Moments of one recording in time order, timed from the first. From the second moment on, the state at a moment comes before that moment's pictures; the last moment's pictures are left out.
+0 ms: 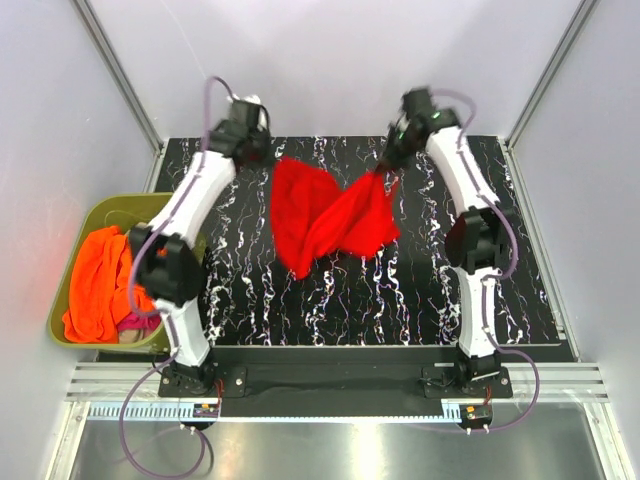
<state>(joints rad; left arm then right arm) -0.30 1.93 1.86 -0.73 0.00 -0.45 0.26 2.27 2.29 -1.08 -0.35 0.60</state>
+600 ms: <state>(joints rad) -0.24 1.18 1.75 -0.79 -0.26 -0.42 0.26 1.30 1.99 -1.25 0.05 0.50</state>
